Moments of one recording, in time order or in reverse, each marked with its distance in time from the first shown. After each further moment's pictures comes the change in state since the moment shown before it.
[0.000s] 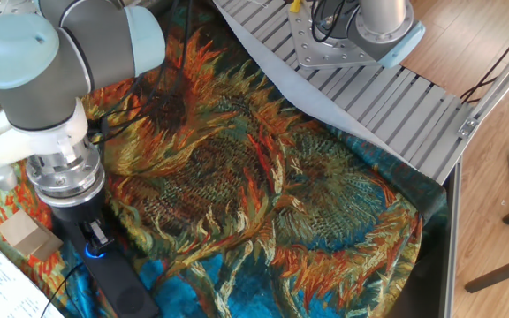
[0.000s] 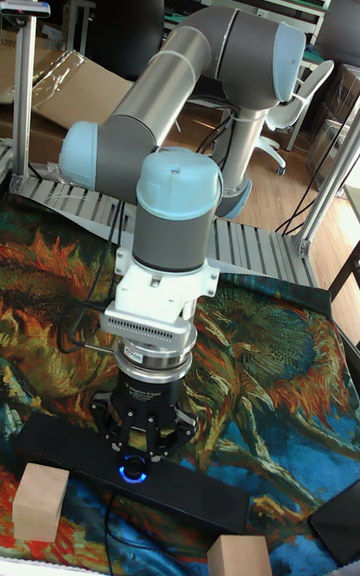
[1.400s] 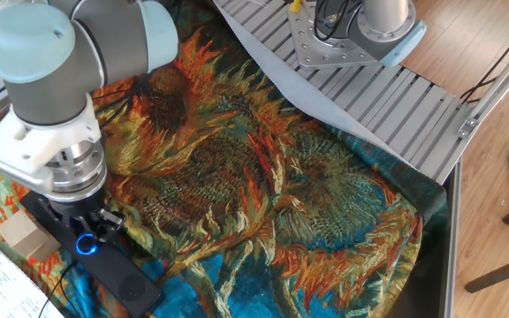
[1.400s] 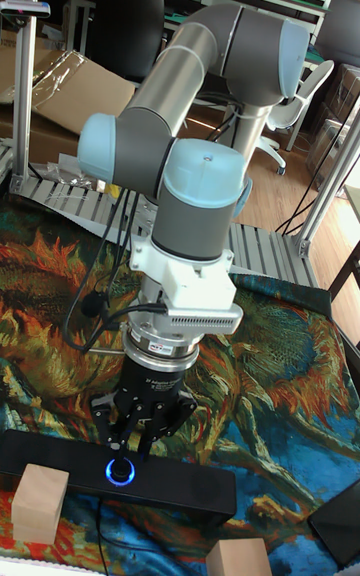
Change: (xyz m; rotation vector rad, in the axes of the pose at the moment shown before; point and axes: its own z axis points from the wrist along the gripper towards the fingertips) arm -0.001 -0.011 -0.017 0.100 -0.001 -0.564
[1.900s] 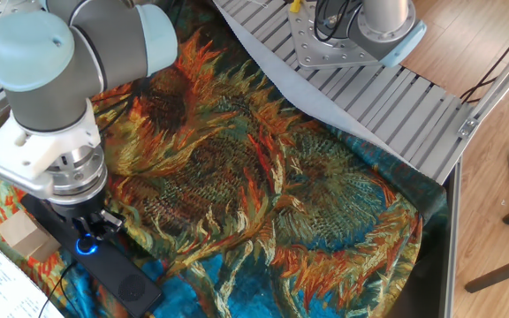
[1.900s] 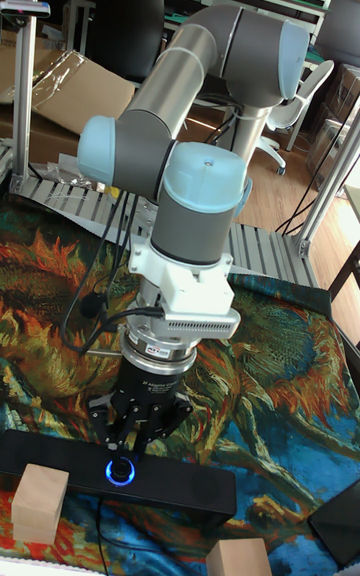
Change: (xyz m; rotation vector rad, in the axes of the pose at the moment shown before) arm 0.002 -0.005 0.002 0.013 0.013 0.006
